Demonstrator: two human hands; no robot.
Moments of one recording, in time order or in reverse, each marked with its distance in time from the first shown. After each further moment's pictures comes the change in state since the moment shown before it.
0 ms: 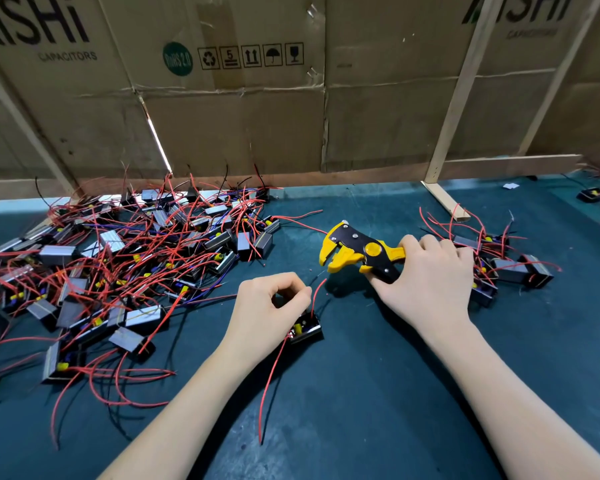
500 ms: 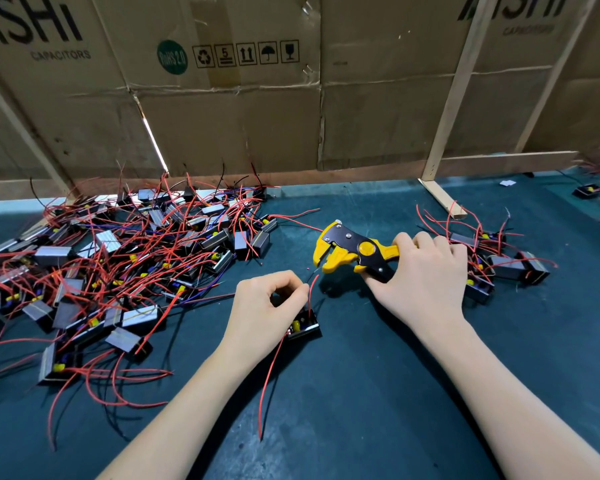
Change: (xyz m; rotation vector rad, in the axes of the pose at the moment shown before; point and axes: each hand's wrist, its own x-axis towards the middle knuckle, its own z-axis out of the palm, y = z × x) left_hand 0.000 0.000 0.003 0.019 0.031 0.023; right_hand -0.002 -0.003 0.000 0.004 0.044 -0.032
